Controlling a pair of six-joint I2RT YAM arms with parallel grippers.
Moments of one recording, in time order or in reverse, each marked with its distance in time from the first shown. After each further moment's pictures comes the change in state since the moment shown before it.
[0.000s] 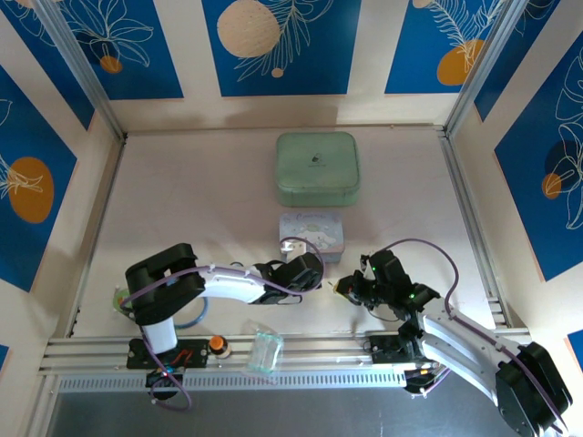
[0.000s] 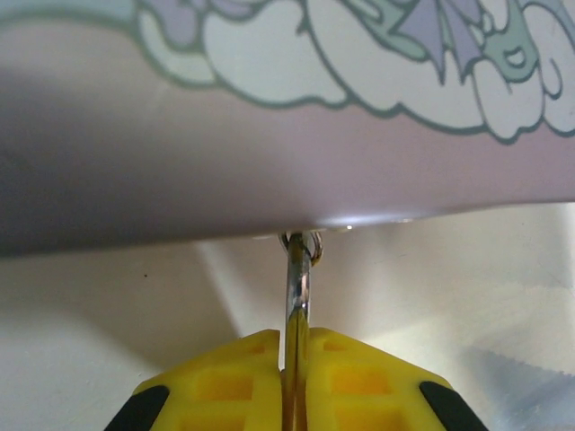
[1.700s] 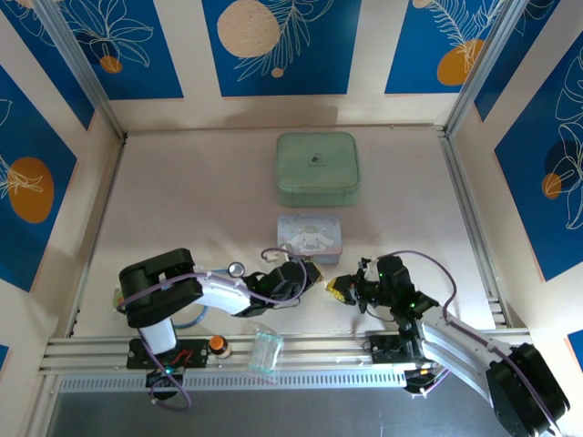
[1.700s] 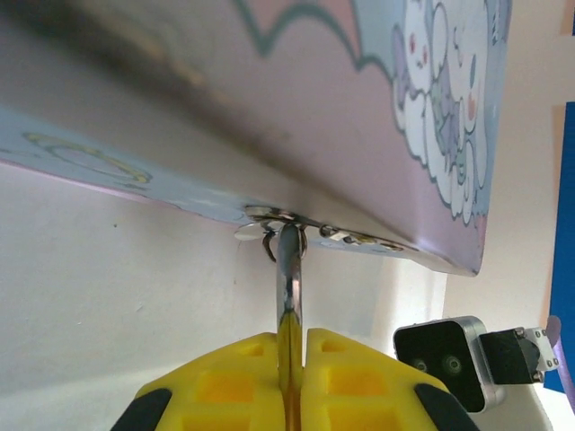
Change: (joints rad) left arm 0.000 -0.041 -0.230 0.473 -0.026 -0.389; right arm -0.055 0.001 -0.143 0.370 -0.205 0.332
